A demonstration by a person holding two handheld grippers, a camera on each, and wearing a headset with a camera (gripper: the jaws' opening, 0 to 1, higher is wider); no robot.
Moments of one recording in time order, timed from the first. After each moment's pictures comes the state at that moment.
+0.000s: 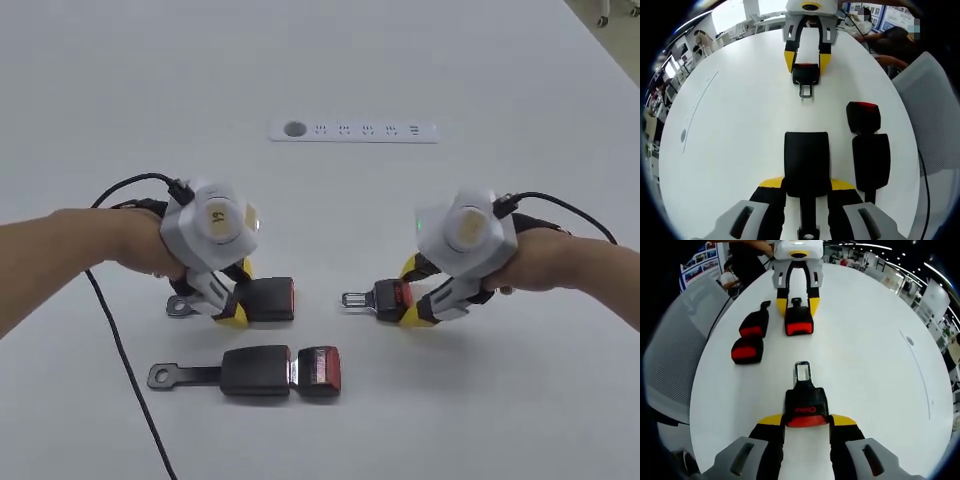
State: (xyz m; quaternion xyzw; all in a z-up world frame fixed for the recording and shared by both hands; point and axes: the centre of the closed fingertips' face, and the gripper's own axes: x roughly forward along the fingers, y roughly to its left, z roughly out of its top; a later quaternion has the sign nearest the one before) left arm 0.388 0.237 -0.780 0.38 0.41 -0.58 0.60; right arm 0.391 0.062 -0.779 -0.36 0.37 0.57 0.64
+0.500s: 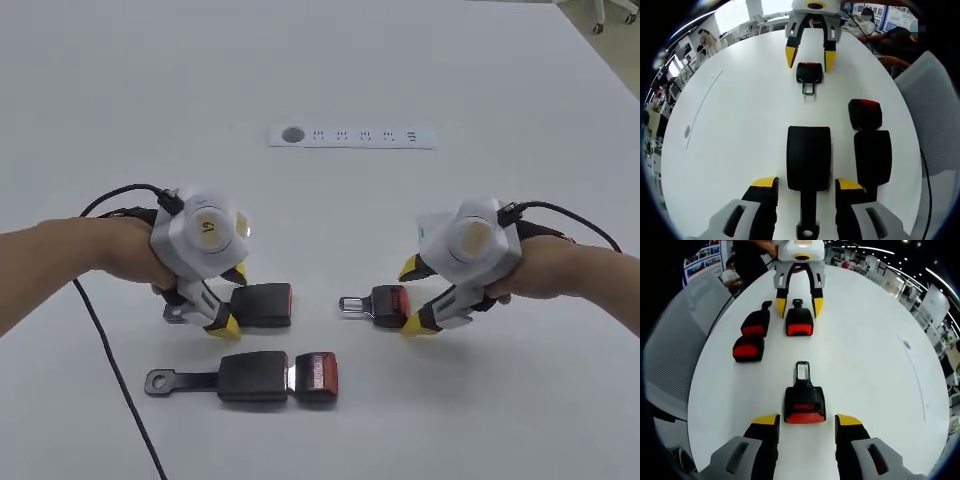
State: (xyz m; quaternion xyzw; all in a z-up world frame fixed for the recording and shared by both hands) left arm 0.388 0.244 -0.777 0.37 0.40 -0.57 0.61; right arm 0.394 0.055 -0.770 -0.37 0.35 0.57 0.65
